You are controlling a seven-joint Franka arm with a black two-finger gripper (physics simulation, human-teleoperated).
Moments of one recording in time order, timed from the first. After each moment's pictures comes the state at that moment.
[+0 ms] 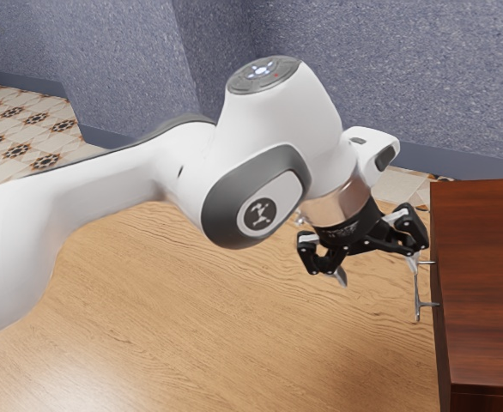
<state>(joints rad) -0.69 0.10 0.35 -1.68 -0.05 2.11 -0.86</state>
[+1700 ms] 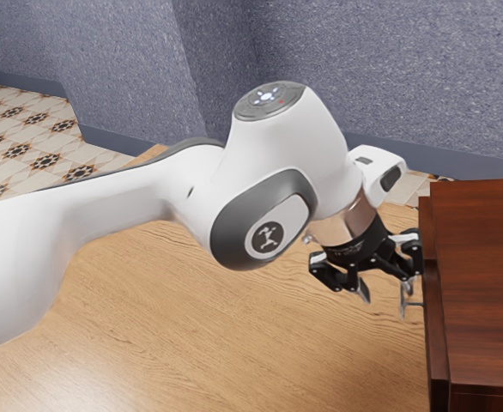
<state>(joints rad) -0.68 0.10 0.33 -1.74 -0.07 2.18 -0.84</state>
